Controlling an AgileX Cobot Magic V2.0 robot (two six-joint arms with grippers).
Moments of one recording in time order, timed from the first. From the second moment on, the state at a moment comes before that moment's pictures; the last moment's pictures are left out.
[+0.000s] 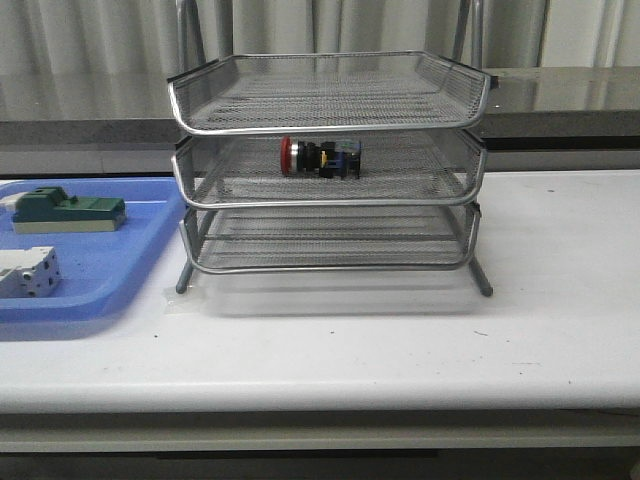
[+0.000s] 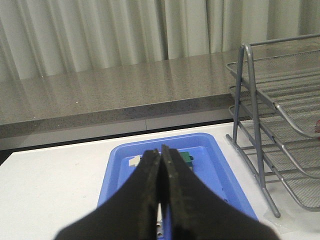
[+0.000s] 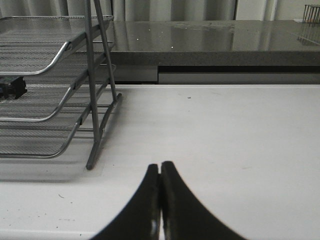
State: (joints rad) left arm 0.02 0.22 -0.29 -0.49 0.18 0.53; right arm 0.05 -0.01 0.03 -0.07 0.13 0.11
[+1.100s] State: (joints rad) left arm -0.01 0.07 -0.10 -0.03 0.08 0.07; right arm 0.05 -0.01 0.03 -0.07 0.12 0.11
